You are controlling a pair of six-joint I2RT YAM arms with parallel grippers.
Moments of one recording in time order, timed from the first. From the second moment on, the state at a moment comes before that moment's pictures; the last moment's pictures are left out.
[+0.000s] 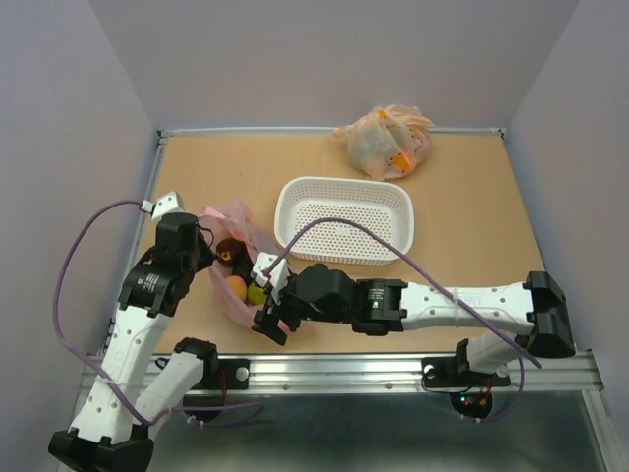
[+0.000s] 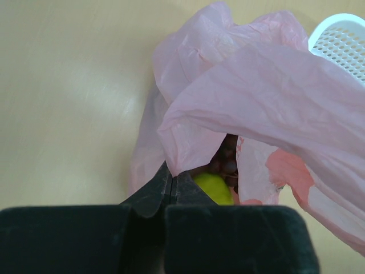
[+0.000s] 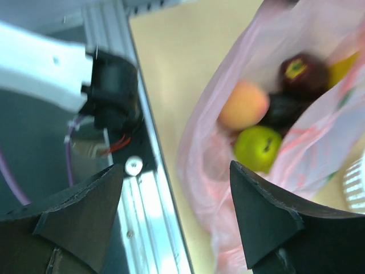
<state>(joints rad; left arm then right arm) -0.25 0.75 0.92 -0.87 -0.31 -0.59 1.41 1.49 1.19 -0.10 0.09 0.13</state>
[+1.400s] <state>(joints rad) -0.25 0.49 0.78 -0.98 -0.12 -0.62 1.30 1.65 1.37 -0.09 0.23 0.20</state>
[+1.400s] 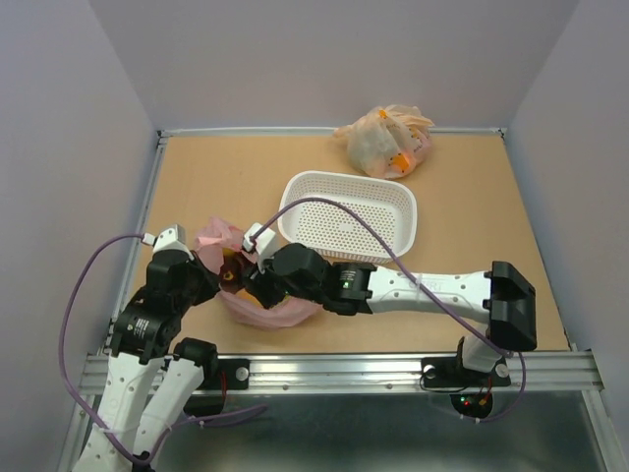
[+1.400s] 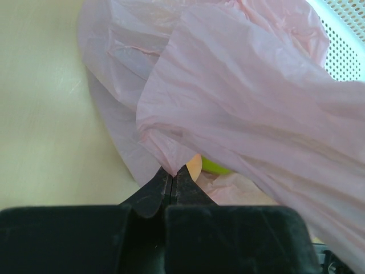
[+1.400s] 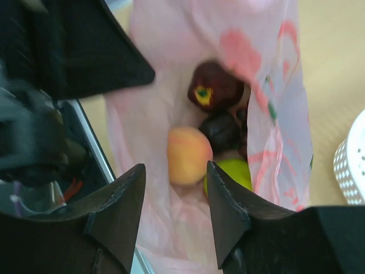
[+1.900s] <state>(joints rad) -0.25 0.49 0.75 -0.99 -0.11 -0.65 1.34 1.68 1.08 -0.14 0.13 0.21</state>
